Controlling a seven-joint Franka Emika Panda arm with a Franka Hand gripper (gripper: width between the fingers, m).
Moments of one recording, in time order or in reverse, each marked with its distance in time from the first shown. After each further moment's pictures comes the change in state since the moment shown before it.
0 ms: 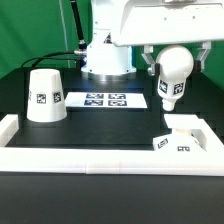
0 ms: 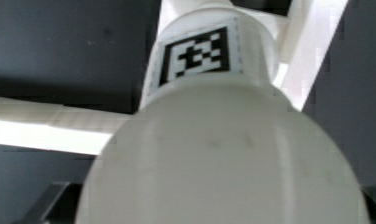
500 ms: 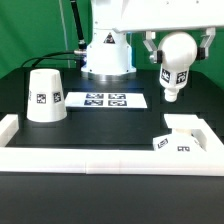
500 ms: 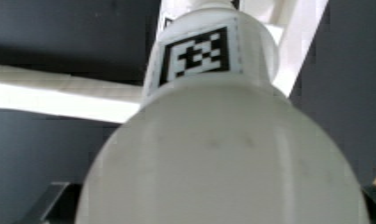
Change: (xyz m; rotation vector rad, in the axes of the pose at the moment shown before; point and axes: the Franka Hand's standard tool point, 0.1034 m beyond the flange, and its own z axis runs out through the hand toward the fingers) arm 0.017 0.002 -0.018 0.000 0.024 -0.009
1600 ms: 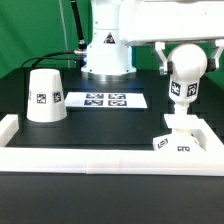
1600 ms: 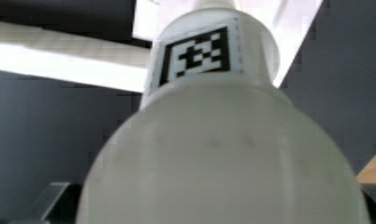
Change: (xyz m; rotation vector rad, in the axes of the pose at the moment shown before) arm 0.012 -0.010 0.019 -0.012 0.125 -0.029
